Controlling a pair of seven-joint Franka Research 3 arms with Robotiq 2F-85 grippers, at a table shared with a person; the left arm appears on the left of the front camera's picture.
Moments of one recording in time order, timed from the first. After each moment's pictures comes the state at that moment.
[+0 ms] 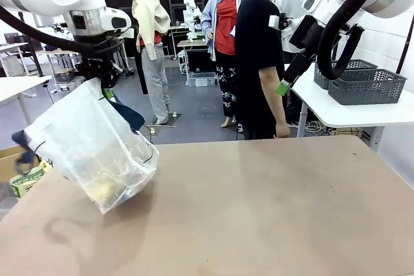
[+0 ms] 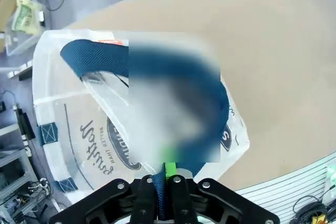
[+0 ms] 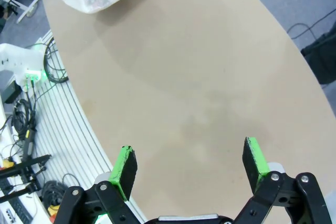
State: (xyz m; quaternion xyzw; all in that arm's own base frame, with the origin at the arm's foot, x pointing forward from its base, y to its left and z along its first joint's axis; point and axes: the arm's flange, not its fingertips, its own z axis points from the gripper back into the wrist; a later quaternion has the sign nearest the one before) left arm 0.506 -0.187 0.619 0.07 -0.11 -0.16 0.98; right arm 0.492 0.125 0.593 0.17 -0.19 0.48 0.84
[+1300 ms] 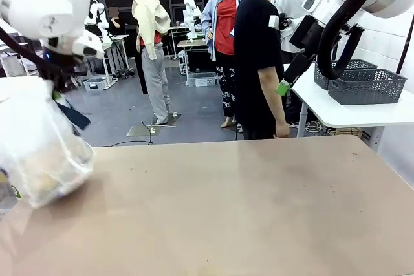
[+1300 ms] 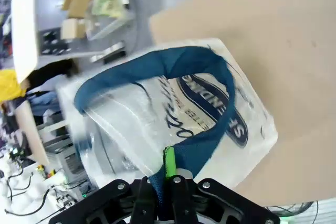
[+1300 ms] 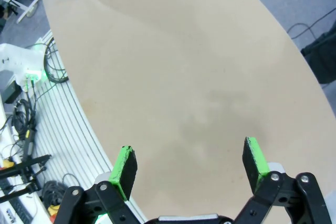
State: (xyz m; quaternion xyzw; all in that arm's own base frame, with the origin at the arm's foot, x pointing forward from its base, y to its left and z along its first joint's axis) left arm 0.552 -0.090 0.568 0.27 -0.07 -0.20 0.94; right arm 0.492 0.125 0.593 0.17 -0.19 0.48 0.84
